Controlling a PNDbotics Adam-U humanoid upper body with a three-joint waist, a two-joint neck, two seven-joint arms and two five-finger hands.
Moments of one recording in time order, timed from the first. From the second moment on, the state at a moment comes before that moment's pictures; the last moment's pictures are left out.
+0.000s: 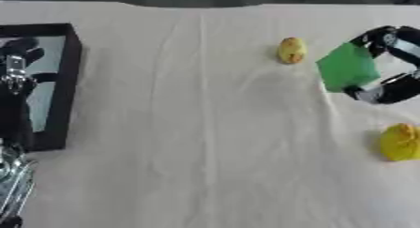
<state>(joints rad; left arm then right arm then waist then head) -0.47 0.35 -0.17 -1.78 0.14 0.01 0.48 -0.49 -0.91 0.15 -1.80 0.18 0.22 0.25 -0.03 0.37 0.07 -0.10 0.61</state>
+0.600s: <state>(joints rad) -0.54 0.41 -0.20 -1.90 0.12 0.08 0.40 -0.52 -0.67 0.20 -1.87 0.02 0.38 0.00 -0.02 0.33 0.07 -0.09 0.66</state>
